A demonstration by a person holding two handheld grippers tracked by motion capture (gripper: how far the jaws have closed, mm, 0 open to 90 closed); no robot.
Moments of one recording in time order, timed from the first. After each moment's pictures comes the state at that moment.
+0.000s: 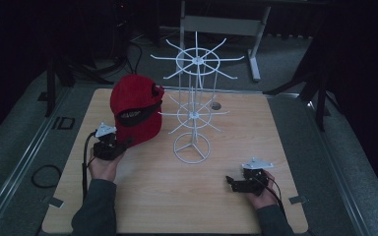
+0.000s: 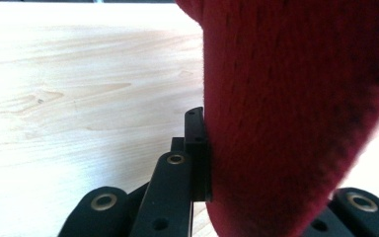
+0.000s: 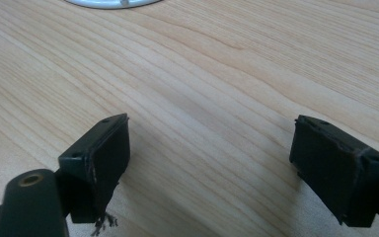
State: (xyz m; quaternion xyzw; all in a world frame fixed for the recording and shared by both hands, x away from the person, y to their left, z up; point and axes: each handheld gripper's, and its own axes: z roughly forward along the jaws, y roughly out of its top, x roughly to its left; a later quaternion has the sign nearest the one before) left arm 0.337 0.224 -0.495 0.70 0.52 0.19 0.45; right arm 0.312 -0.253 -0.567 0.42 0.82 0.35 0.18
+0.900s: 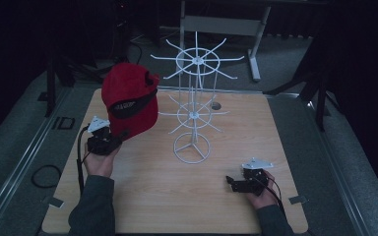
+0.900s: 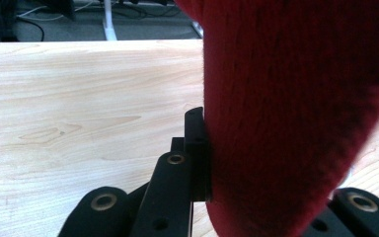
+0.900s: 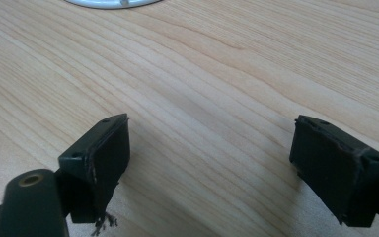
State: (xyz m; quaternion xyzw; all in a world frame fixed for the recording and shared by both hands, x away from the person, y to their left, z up) left arm 0.334 0.229 -0.468 0.68 0.52 0.22 0.47; right arm 0.312 -0.253 -0.568 0.41 0.82 0.35 0.18
